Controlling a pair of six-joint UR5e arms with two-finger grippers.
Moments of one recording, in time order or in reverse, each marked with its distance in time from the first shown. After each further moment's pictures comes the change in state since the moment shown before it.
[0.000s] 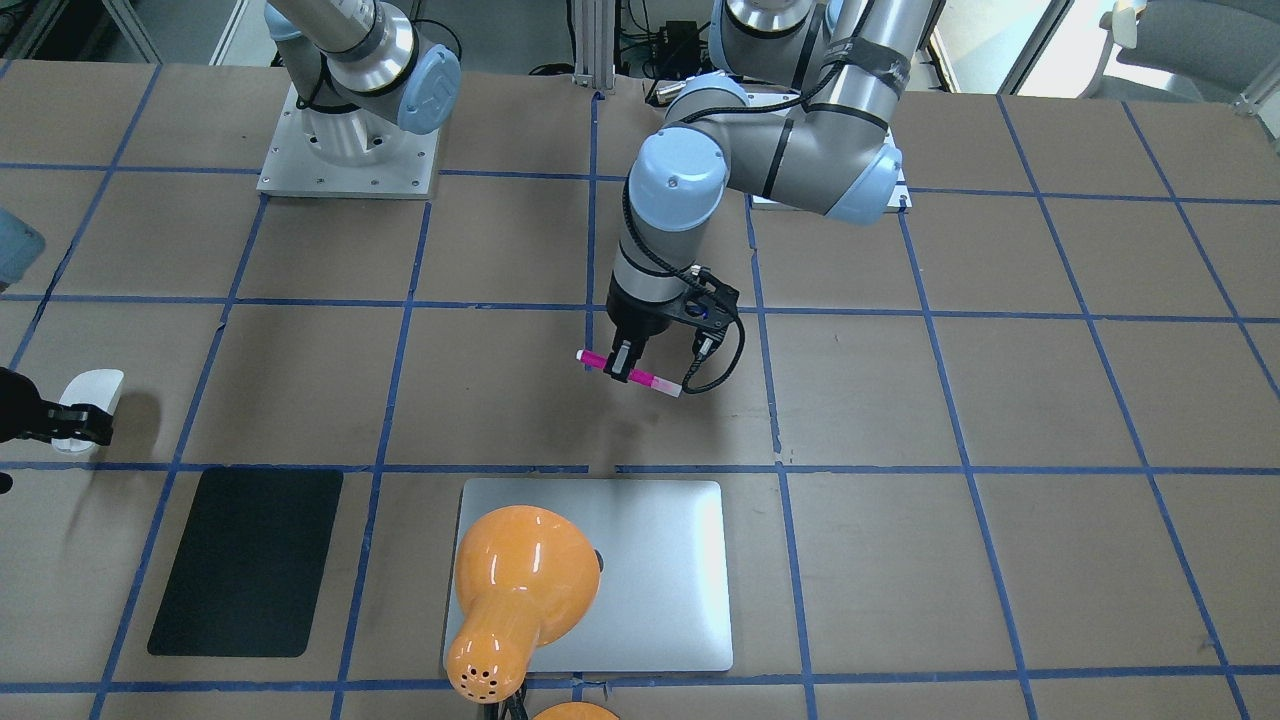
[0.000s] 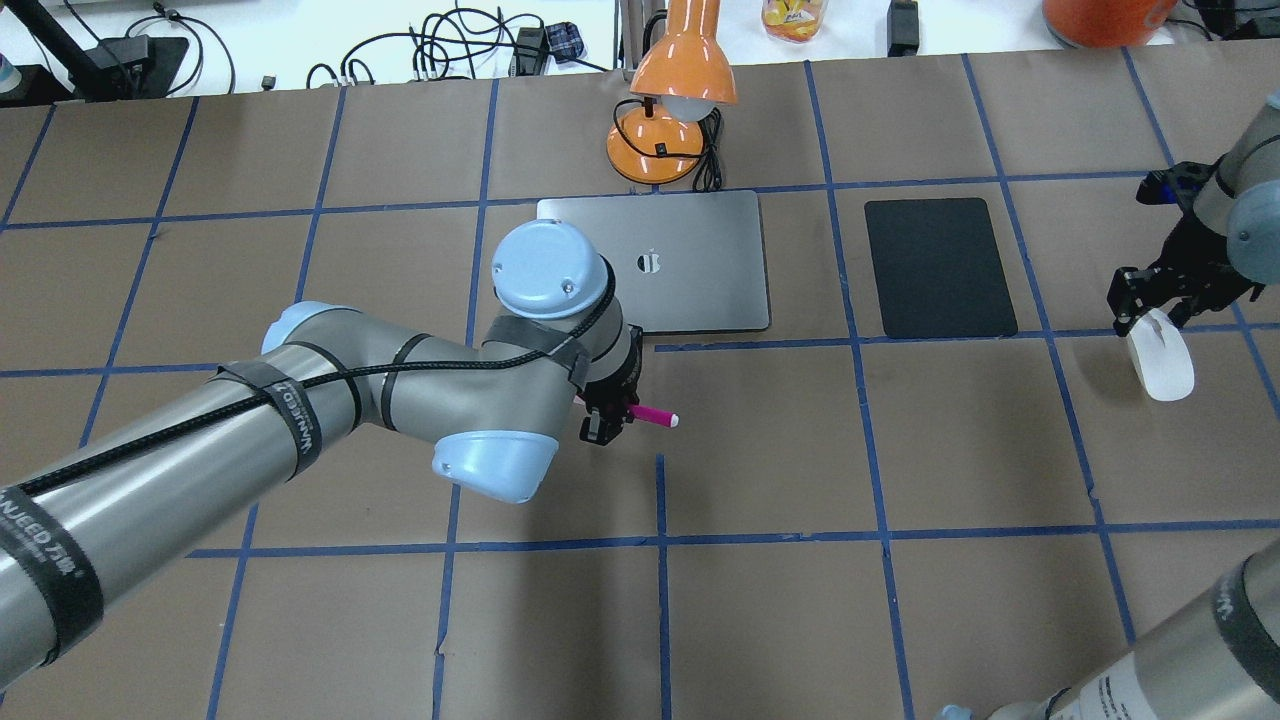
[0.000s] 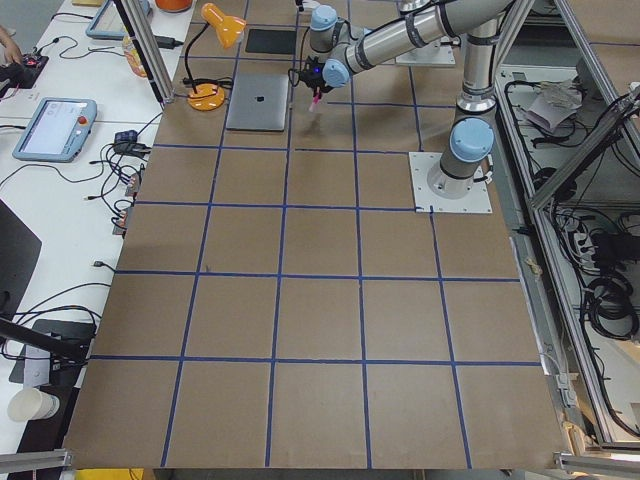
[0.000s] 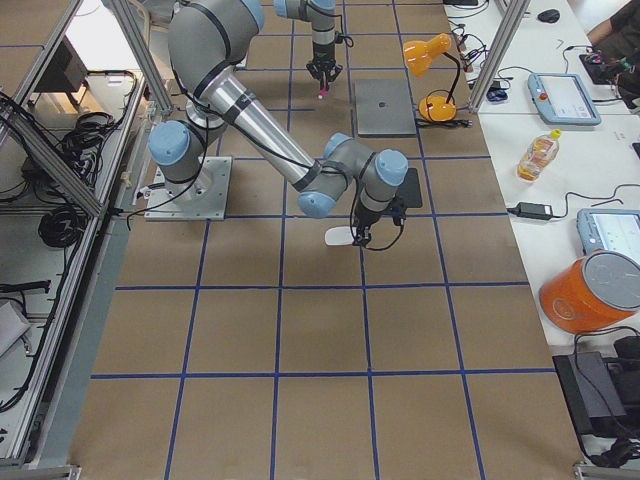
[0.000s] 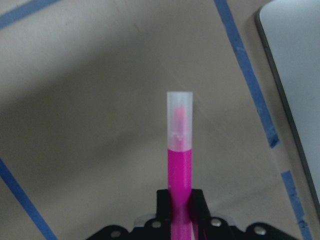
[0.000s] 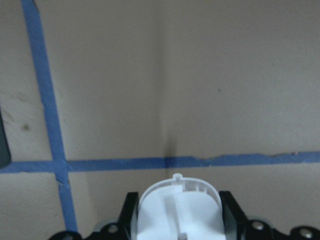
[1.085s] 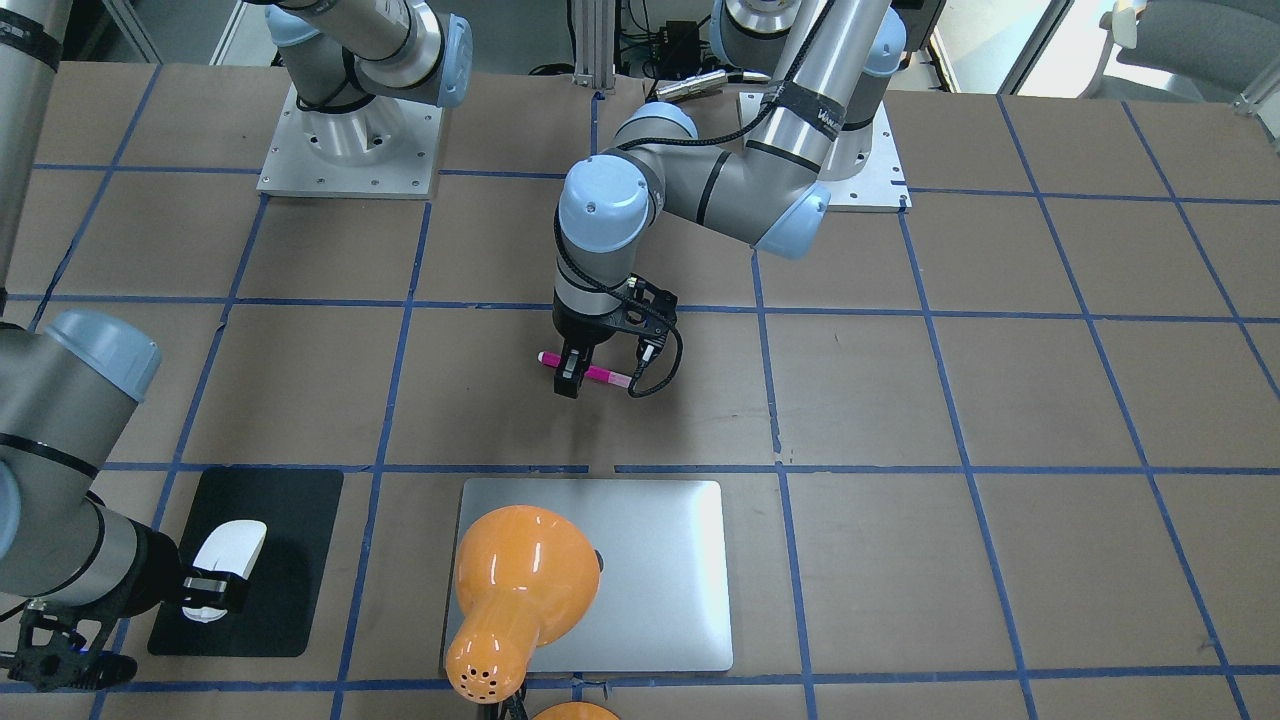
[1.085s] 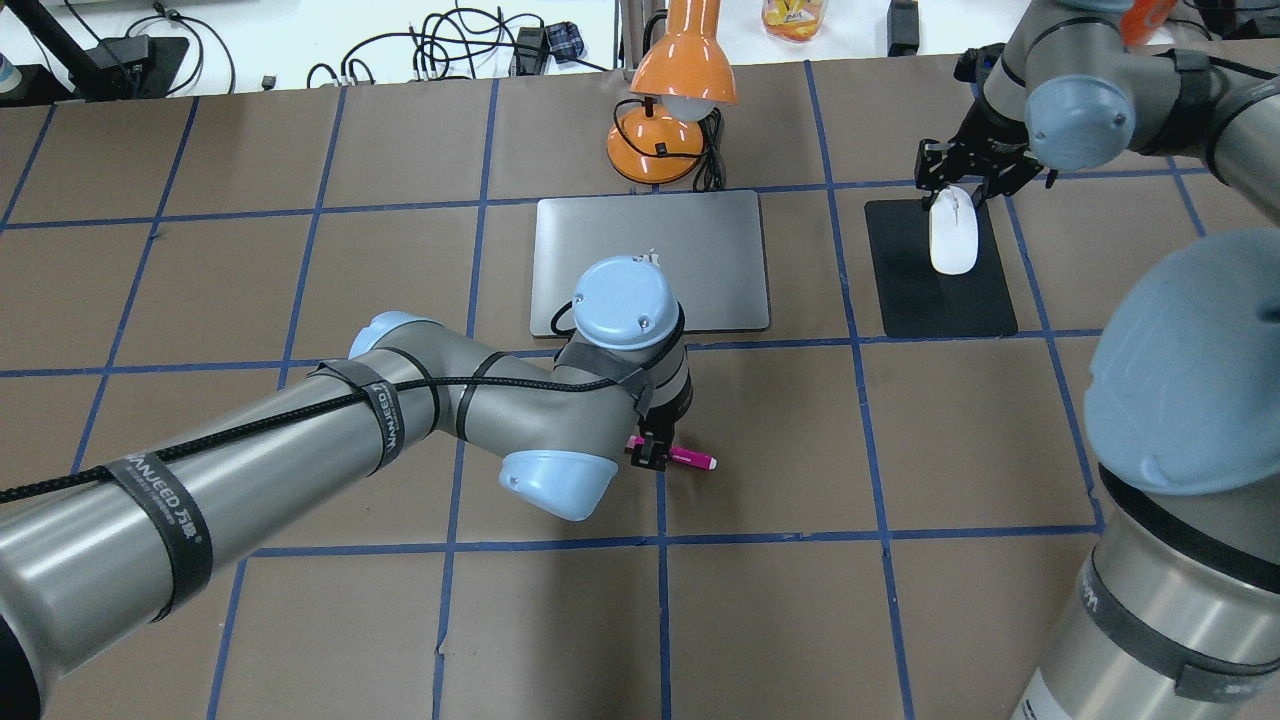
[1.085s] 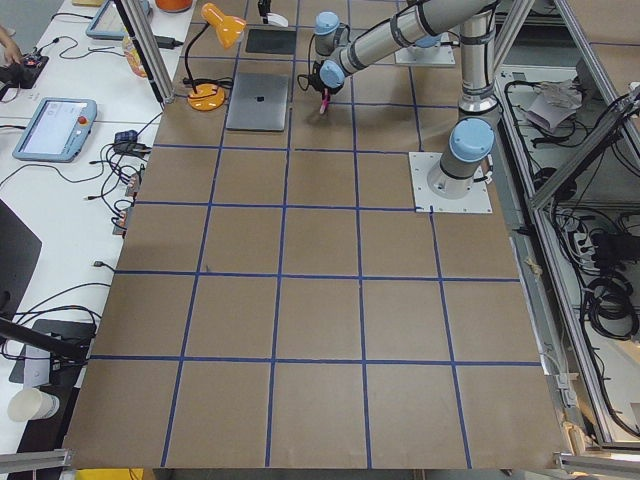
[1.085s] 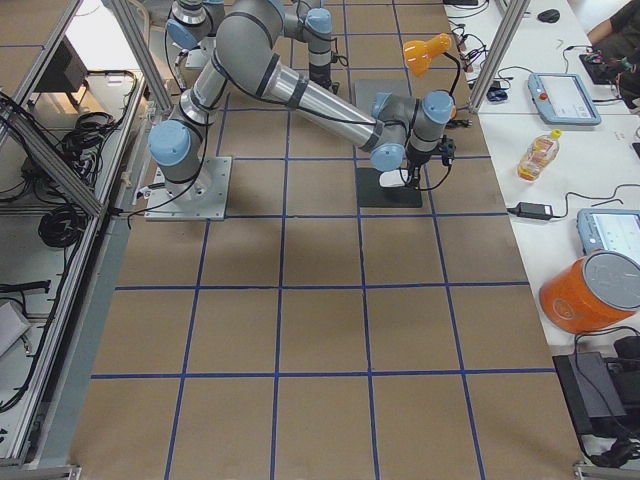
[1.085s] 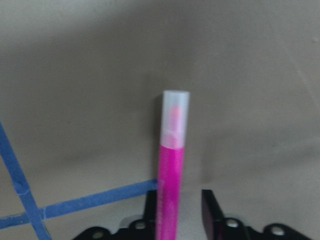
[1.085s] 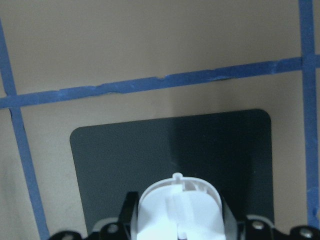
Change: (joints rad) left arm -0.053 -0.067 0.040 0.041 0.004 -0.049; right arm 0.292 0.202 -0.328 0.049 0.176 0.397
